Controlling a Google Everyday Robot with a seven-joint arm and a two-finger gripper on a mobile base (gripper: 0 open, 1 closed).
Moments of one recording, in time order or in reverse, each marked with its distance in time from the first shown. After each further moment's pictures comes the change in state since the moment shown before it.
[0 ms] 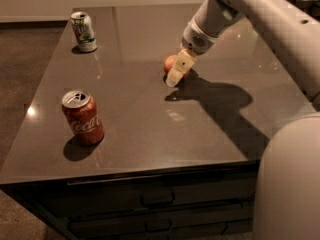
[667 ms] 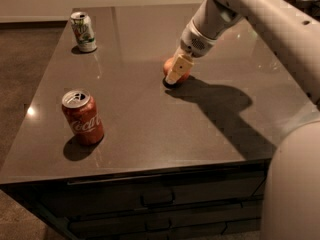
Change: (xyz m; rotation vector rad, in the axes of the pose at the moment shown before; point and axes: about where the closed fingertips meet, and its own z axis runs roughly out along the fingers) arm -0.003 0.011 0.003 -0.013 0.001 -0.044
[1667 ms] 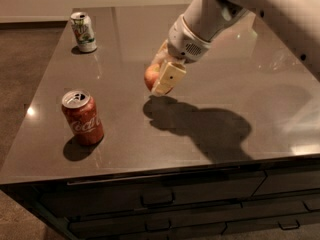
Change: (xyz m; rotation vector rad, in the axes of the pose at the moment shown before) arm -0.043 0.104 -0.030 -0.099 -0.089 -0.263
